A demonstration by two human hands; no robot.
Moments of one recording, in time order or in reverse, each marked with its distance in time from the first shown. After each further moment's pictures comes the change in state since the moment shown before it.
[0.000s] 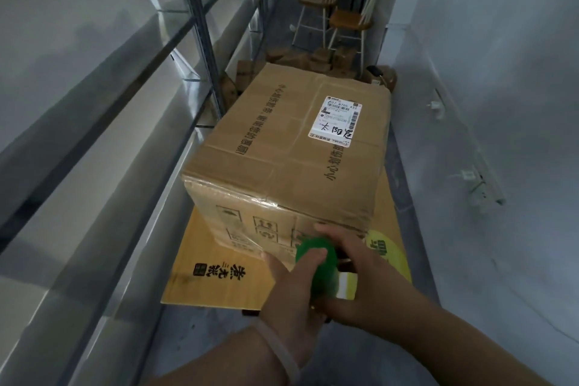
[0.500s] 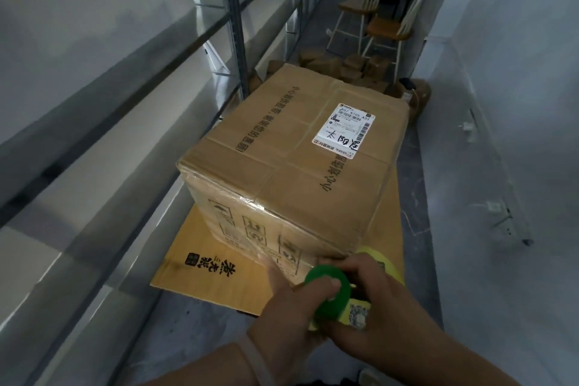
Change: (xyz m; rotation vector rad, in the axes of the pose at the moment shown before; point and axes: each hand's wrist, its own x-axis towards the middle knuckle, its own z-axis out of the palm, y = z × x) left_hand 0.031 -0.036 0.019 0.108 -0.012 0.045; right_hand -0.009 0.031 -0.034 -0.011 -0.052 -0.080
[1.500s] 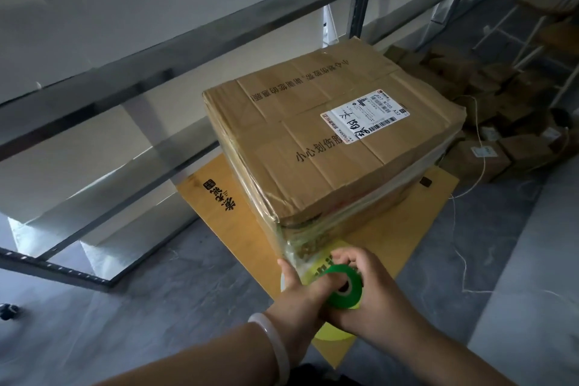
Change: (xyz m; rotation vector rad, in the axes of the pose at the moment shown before) left_hand 0.091 -0.096 0.128 -0.435 0.390 0.099; right_hand 0.028 0.131 -0.089 0.085 -0.448 -0.070
